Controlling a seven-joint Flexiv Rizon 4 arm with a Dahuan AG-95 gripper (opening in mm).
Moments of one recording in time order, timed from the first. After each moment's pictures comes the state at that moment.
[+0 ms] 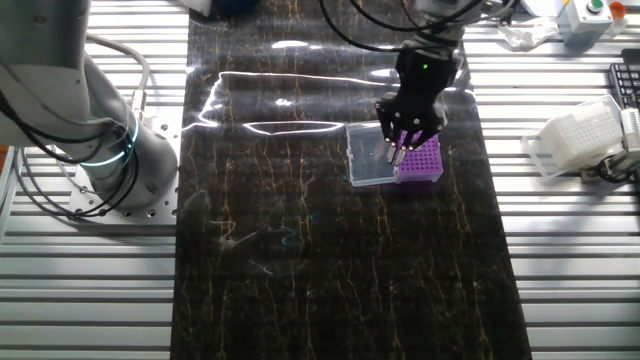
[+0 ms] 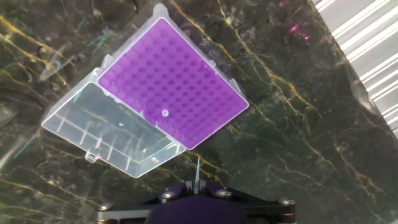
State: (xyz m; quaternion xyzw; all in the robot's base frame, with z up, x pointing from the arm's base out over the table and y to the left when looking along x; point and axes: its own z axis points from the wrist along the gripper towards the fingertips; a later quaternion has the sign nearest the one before) arm 0.489 -0.015 0.096 0.49 -0.79 0.23 0.27
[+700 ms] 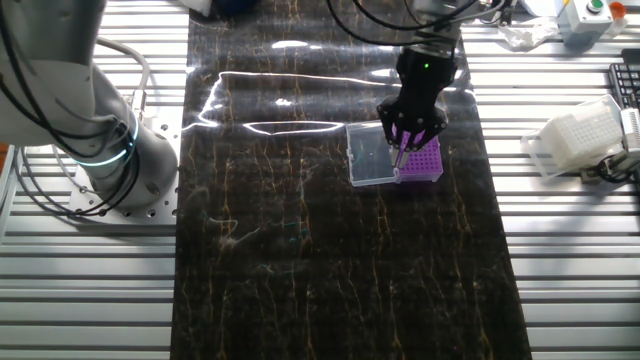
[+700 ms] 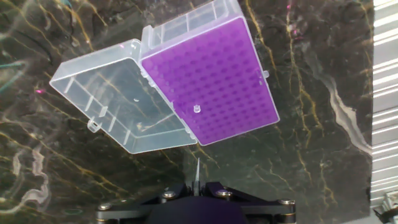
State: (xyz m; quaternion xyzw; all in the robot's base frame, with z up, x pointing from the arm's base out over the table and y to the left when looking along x) arm 0.500 -0.018 0.090 0.52 -0.75 0.26 0.31
